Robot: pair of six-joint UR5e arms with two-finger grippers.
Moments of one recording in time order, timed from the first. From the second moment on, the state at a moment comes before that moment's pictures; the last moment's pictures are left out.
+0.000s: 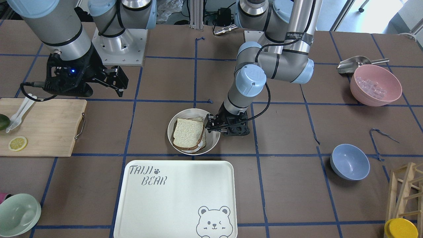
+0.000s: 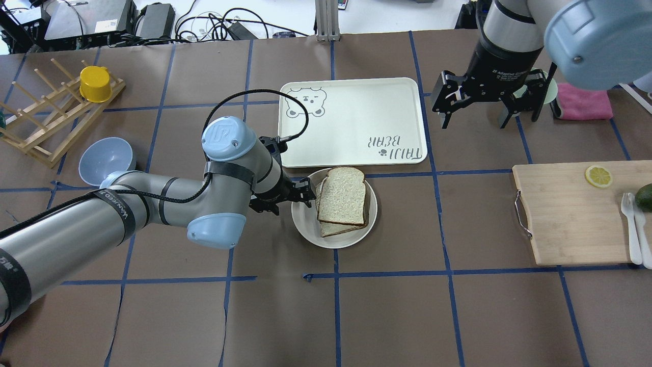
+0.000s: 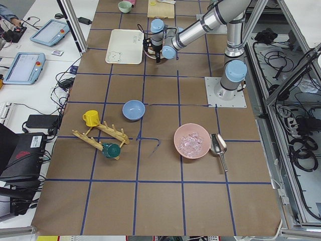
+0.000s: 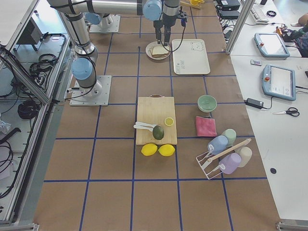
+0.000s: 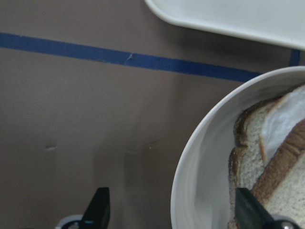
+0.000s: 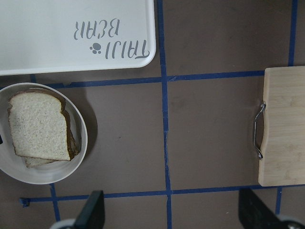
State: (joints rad) left arm -1.77 -1.89 -2.07 -0.71 1.37 -0.34; right arm 1.58 -1.51 1.56 -1.55 -1.57 0.06
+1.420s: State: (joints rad) left arm -1.73 -1.85 -2.03 -0.75 1.28 -0.32; right arm 1.58 -1.51 1.56 -1.57 -1.58 0.06
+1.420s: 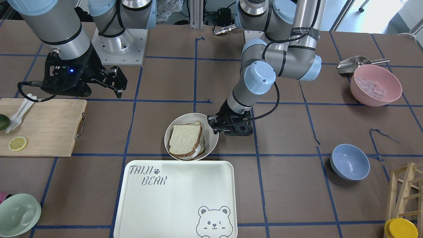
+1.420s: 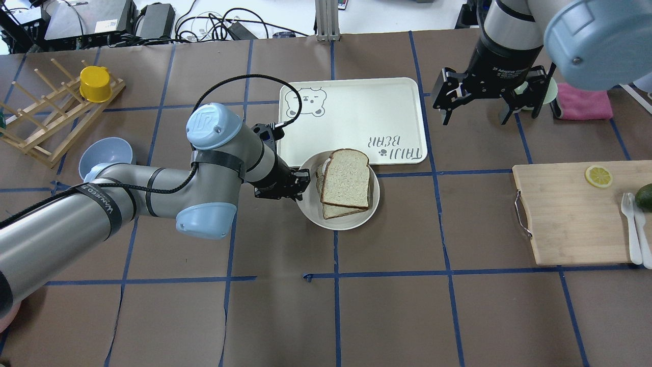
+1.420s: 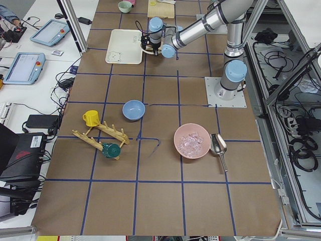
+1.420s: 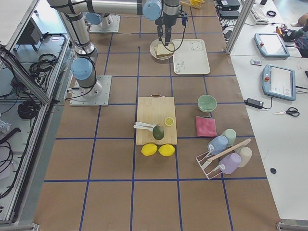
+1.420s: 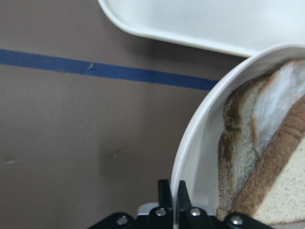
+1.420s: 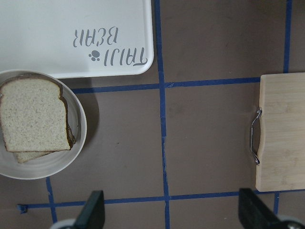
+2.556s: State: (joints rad) left arm -1.69 -2.08 -1.47 -1.06 1.22 -0.33; right arm 1.58 -1.51 1.56 -1.57 -1.58 0.06
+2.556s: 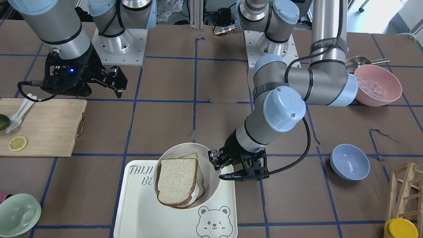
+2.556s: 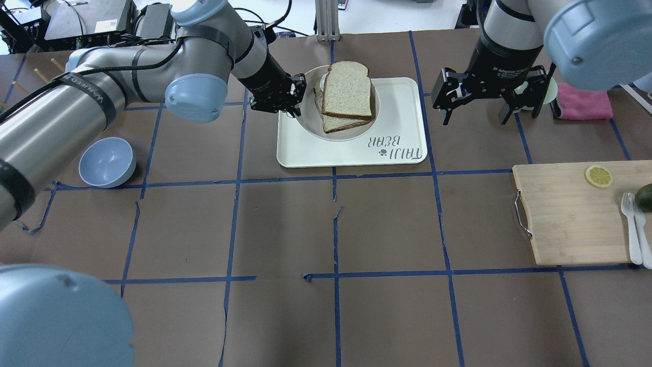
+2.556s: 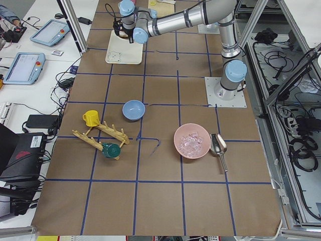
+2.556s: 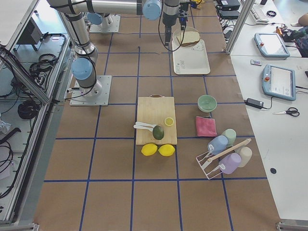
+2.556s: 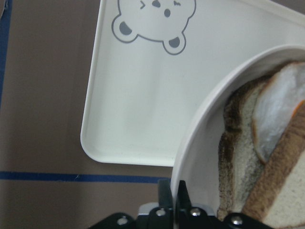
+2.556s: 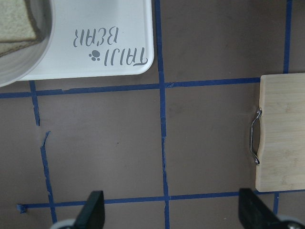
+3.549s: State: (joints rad) left arm -1.68 -2.30 -1.35 -1.00 1.14 -0.29; right arm 1.59 -1.51 1.56 -1.57 -1.58 0.07
